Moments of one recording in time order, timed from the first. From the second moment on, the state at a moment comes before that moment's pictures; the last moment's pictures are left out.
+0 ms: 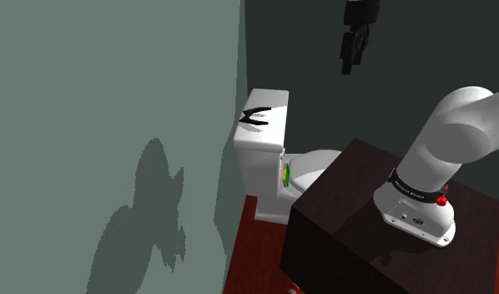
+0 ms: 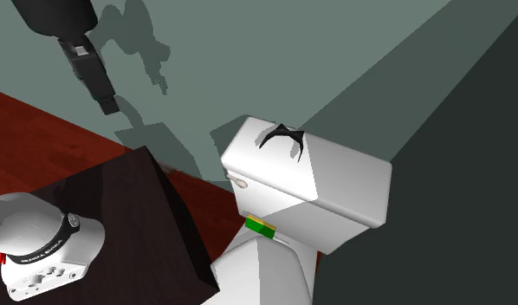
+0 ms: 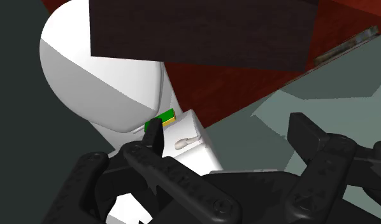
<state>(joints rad) 0.02 -0.79 -0.01 -2.45 0.00 1.53 -0.11</state>
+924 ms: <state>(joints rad) 0.02 -0.38 0.01 -2.39 0.00 1.88 -0.10</state>
